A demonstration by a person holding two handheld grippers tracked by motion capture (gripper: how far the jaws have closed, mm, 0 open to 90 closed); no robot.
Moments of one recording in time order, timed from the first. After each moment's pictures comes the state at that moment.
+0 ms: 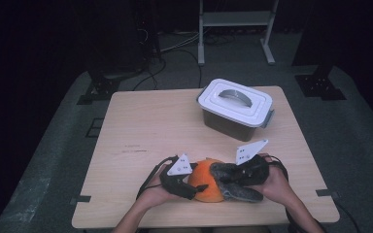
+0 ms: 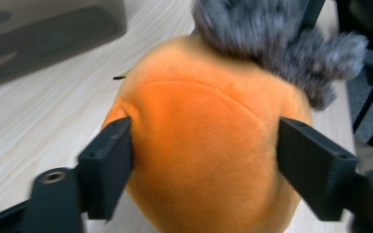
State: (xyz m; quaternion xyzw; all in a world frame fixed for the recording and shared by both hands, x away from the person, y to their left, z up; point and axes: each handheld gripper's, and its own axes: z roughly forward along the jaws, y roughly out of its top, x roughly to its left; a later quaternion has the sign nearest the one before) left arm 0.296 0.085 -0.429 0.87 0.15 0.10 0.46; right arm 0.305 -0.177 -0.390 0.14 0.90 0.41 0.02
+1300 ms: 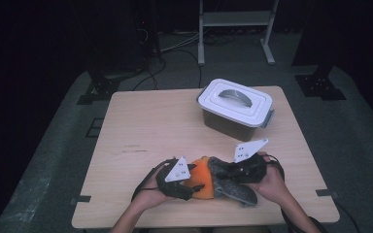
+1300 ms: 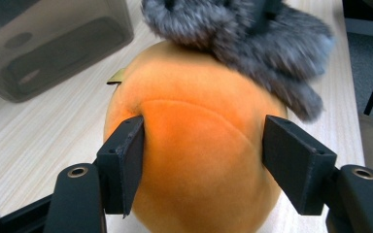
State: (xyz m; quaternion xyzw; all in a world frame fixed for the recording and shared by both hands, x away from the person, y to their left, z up) left arm 0.283 0.091 -0.415 0.88 0.10 0.15 0.43; right arm 0.308 -0.175 -0.392 0.15 0.89 0.42 0.05
